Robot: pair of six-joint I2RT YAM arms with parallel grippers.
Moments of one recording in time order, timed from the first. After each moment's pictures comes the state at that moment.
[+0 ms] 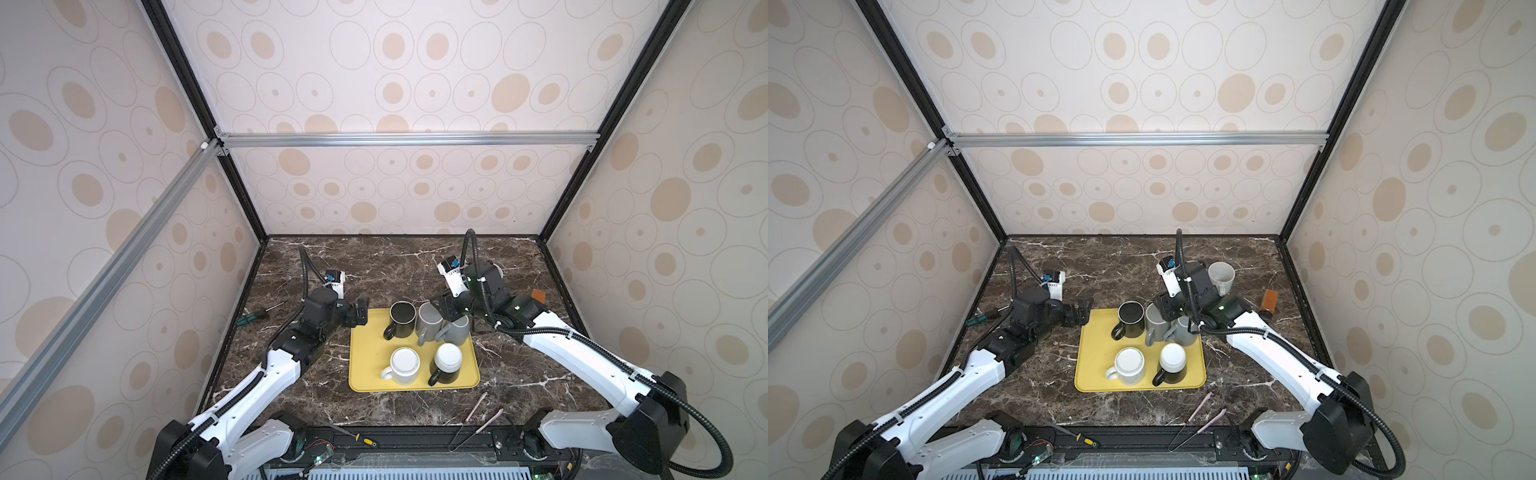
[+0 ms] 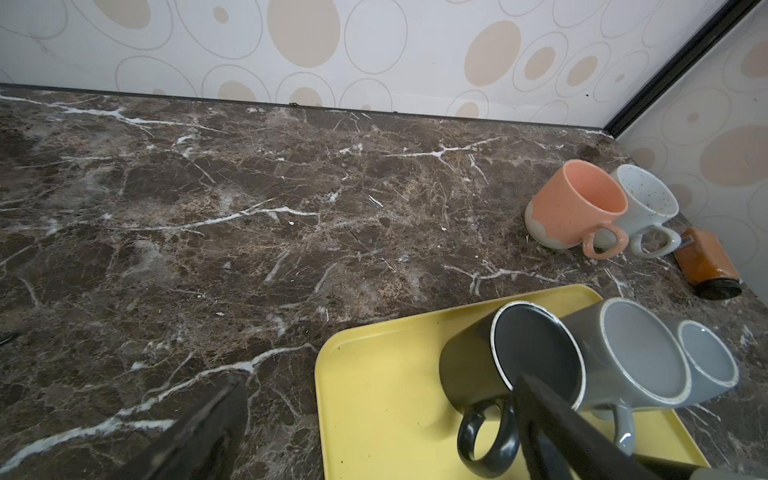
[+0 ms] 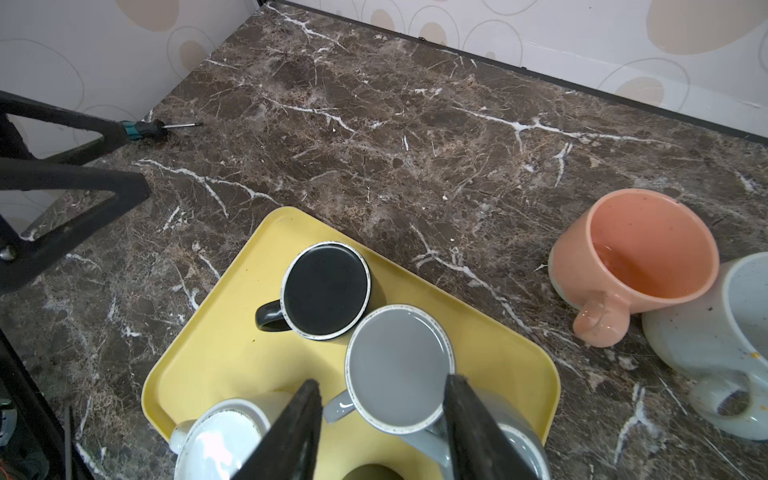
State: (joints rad) left arm -0.44 1.04 0.68 -0.14 -0.09 -0.29; right arm 0.62 1.28 1.08 -0.47 -0.05 0.13
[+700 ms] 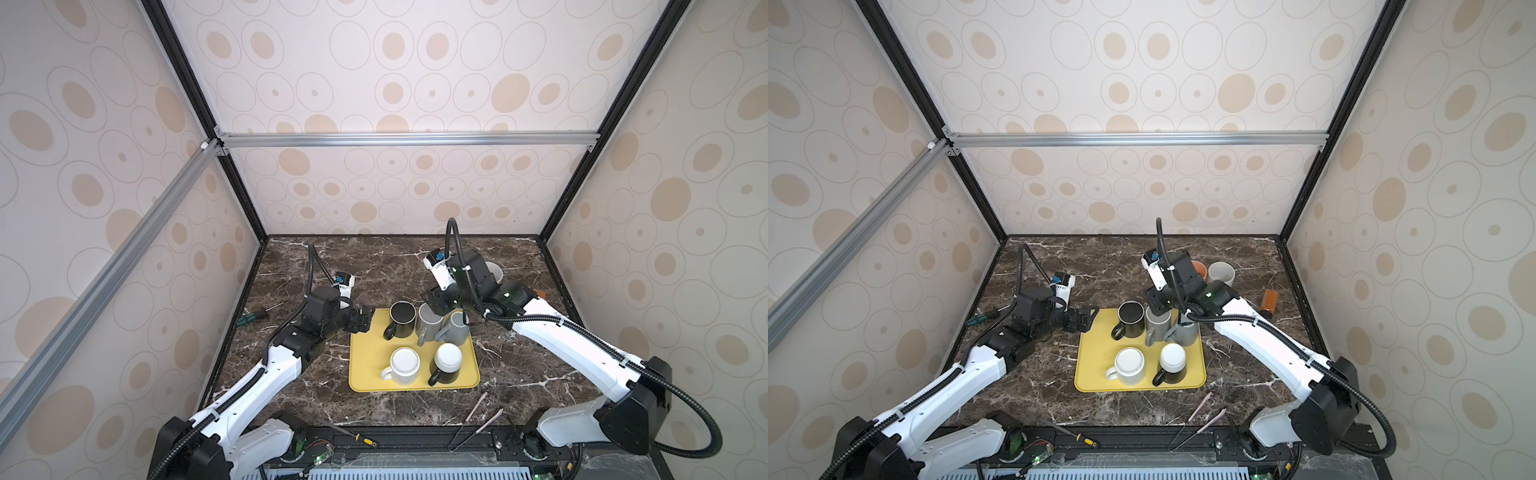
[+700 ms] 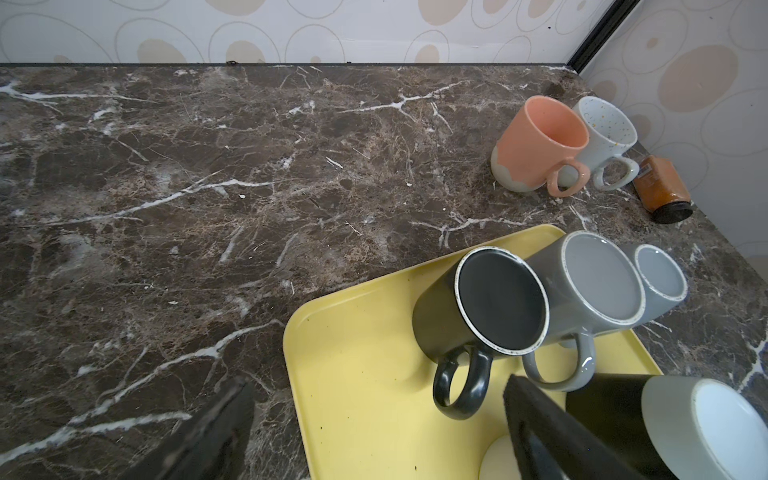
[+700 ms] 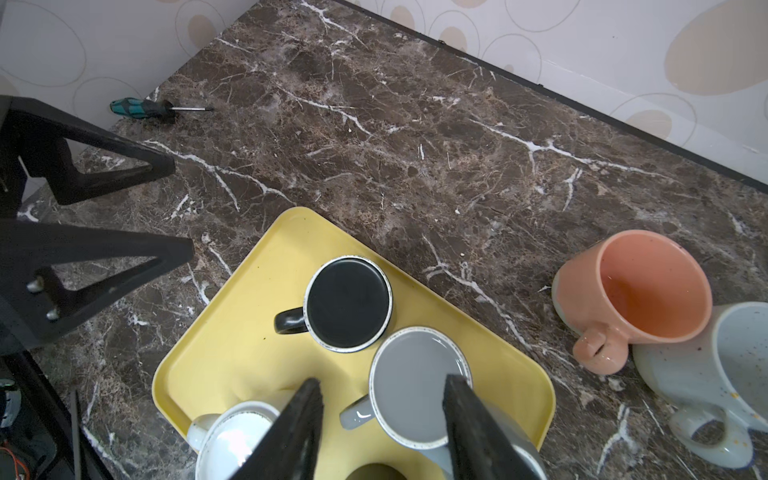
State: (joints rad) left arm -0.44 1.06 0.72 -0.24 0.05 -0.23; right arm 0.70 1.41 1.31 -0.64 0.00 0.09
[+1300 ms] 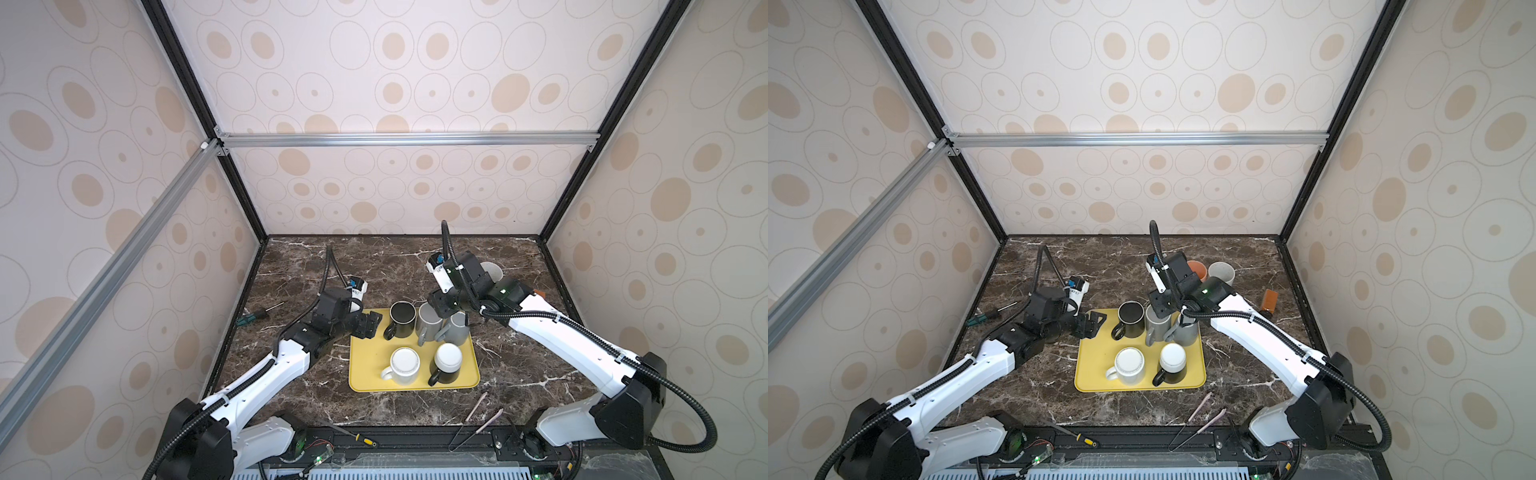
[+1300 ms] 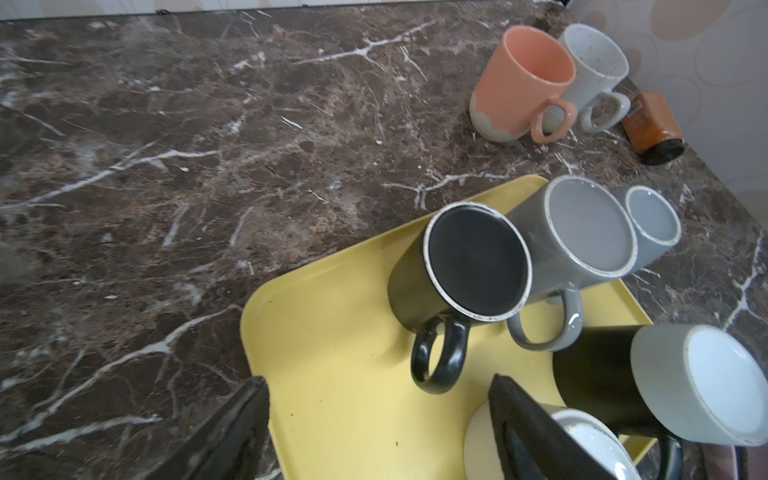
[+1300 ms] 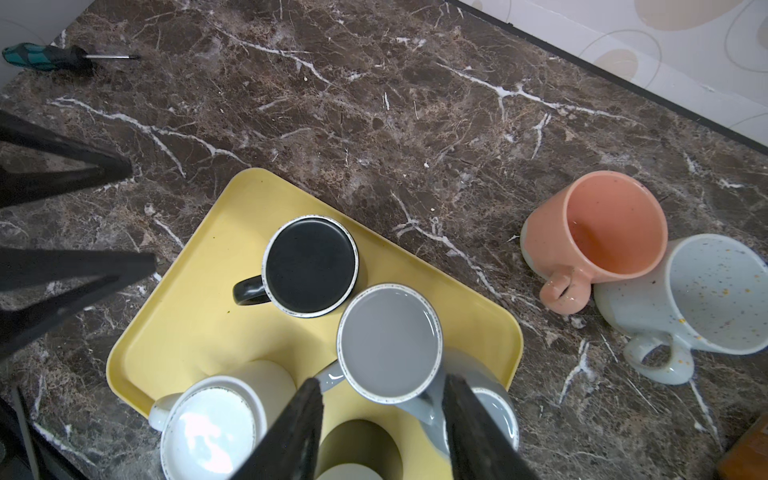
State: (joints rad) left arm -0.54 1.15 0.74 -0.26 0.08 -0.20; right arm 0.71 1.42 1.33 -0.76 0.11 0.13
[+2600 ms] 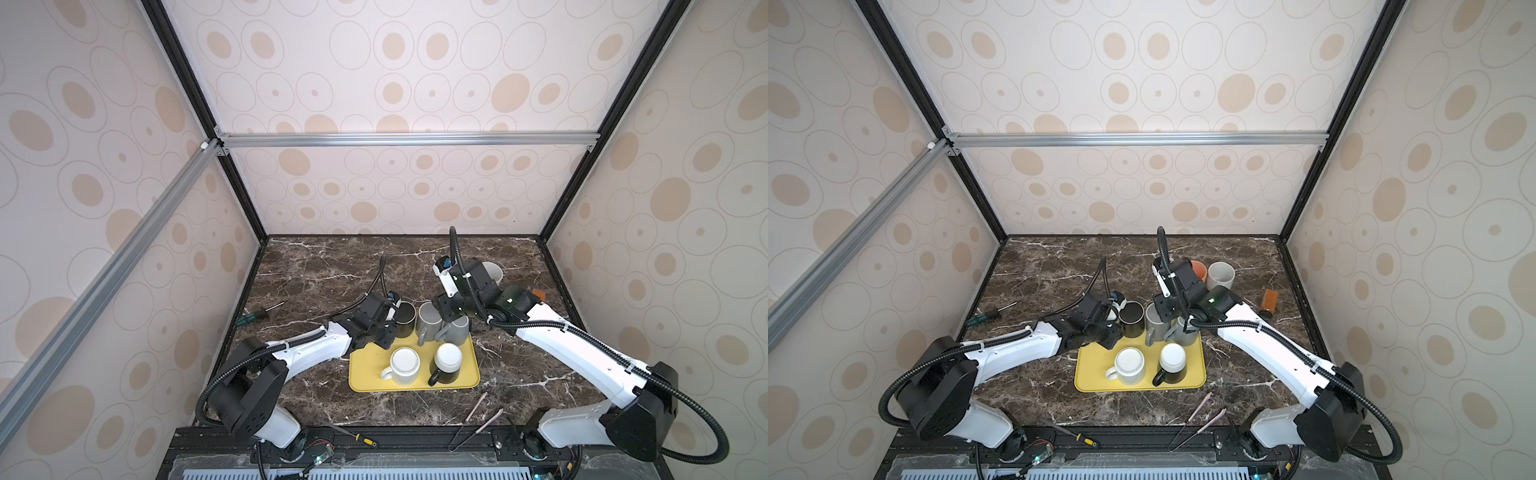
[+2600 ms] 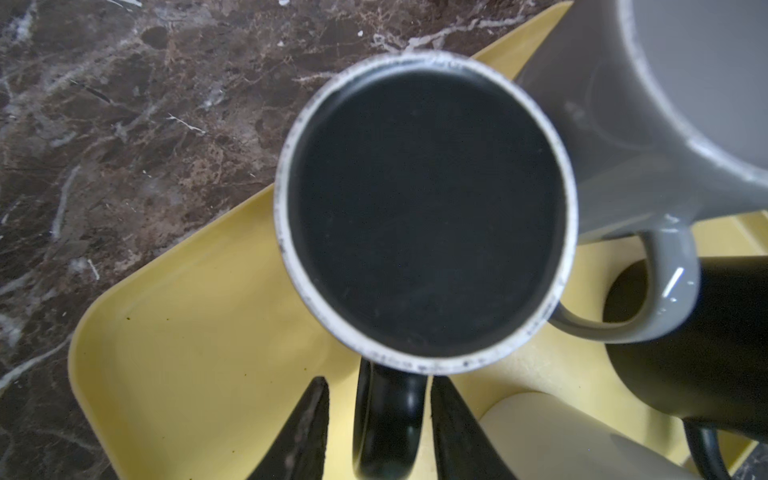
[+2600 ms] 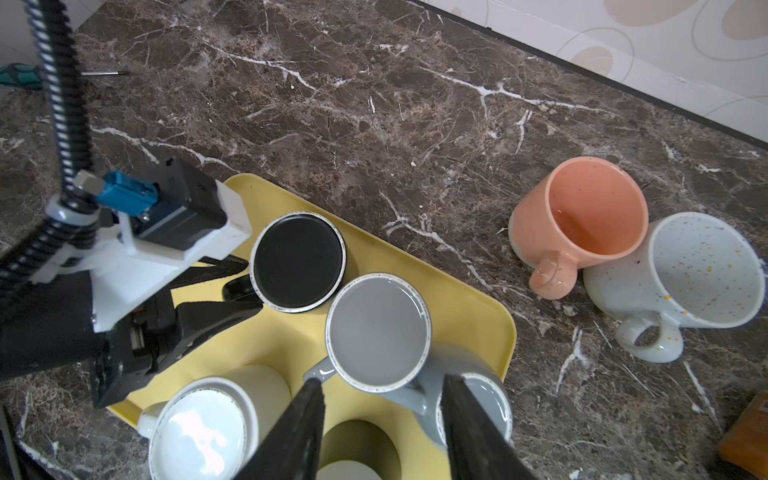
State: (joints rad) left arm -0.70 1.51 0.84 -0.25 0.00 -0.14; right arm 0.71 1.35 1.23 -0.70 0.14 0.16
